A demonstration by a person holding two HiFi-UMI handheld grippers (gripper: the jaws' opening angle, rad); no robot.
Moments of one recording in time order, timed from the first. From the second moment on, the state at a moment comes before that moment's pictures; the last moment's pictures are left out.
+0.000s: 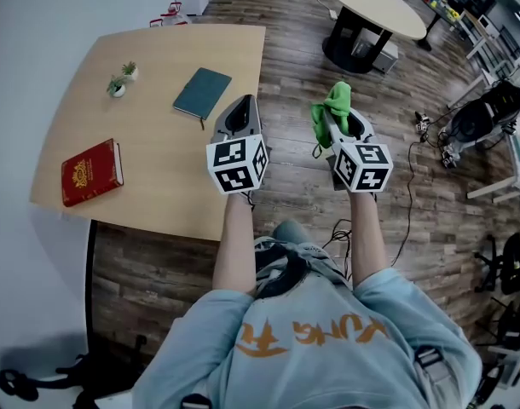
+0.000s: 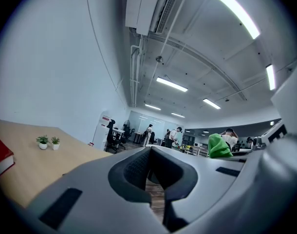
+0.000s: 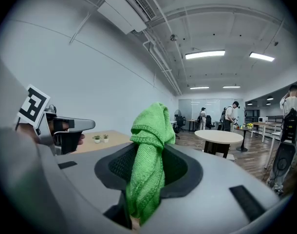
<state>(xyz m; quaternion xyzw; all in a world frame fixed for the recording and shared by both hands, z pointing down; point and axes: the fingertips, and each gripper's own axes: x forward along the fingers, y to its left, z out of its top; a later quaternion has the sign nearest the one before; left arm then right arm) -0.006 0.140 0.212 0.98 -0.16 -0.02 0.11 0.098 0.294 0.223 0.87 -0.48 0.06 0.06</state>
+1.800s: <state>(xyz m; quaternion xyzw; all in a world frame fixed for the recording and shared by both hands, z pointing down) 0.247 -0.007 0.372 0.92 -0.31 0.12 0.20 0.399 0.083 0.367 0.76 -0.60 0.23 0.06</state>
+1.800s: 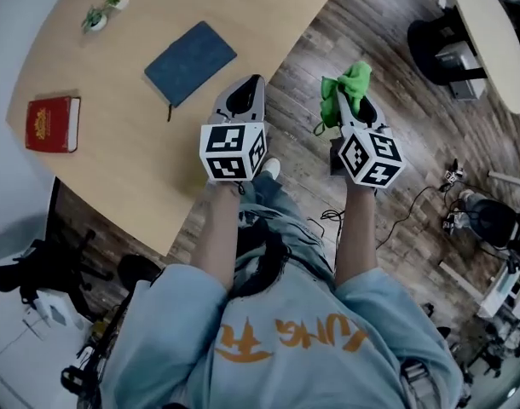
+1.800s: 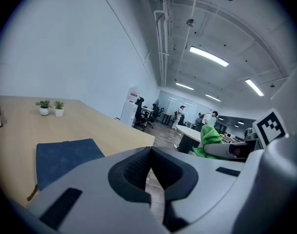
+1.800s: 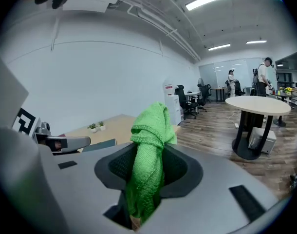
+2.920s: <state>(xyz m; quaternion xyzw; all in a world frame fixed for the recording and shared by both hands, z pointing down) 0.024 -0.105 0.458 0.79 -0.51 0.09 0.32 0.170 -0.098 0.421 0.57 -0.76 0.23 0.21</state>
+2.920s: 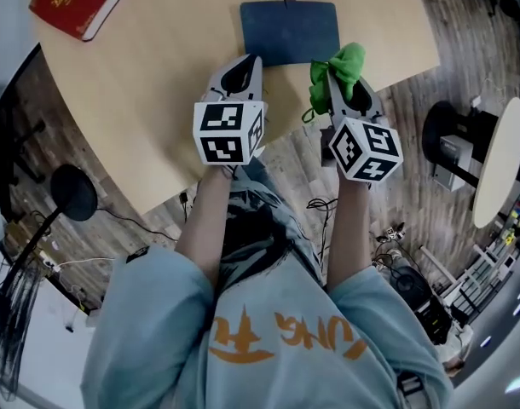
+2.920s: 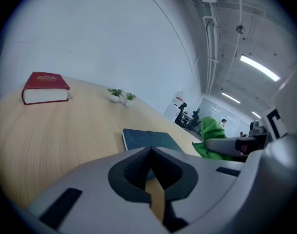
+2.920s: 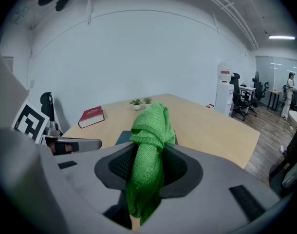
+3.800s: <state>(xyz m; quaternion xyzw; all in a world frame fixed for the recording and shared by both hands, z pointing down) -0.049 -0.135 0.492 0.75 -0.55 0.12 0.34 0.045 -0.132 0.470 0.46 -0.81 0.22 0.29</state>
